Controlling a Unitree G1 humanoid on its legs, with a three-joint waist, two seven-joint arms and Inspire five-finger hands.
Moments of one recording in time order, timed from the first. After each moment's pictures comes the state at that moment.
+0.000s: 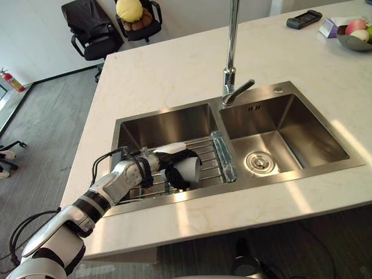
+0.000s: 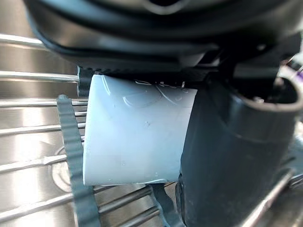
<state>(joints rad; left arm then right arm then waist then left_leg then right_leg) -0.54 0.66 -0.66 0.36 0.17 -0.22 -0.23 0.25 -0.21 -0.23 1.09 0.86 0.09 0.10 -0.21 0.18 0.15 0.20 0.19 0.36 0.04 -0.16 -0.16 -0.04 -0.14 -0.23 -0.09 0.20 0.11</state>
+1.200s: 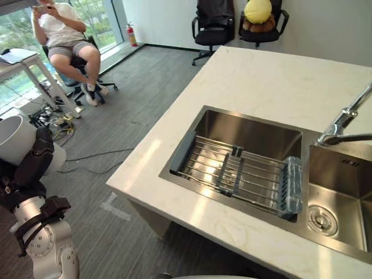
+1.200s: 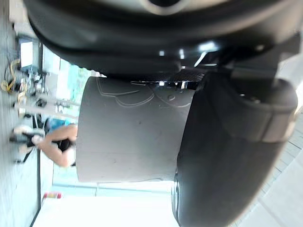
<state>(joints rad) 0.22 0.24 0.51 -0.18 -0.51 -0.32 0.27 0.23 -0.18 -0.34 1.12 0.52 0.21 0.12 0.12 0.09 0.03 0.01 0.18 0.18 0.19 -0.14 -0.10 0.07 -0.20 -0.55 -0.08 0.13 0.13</state>
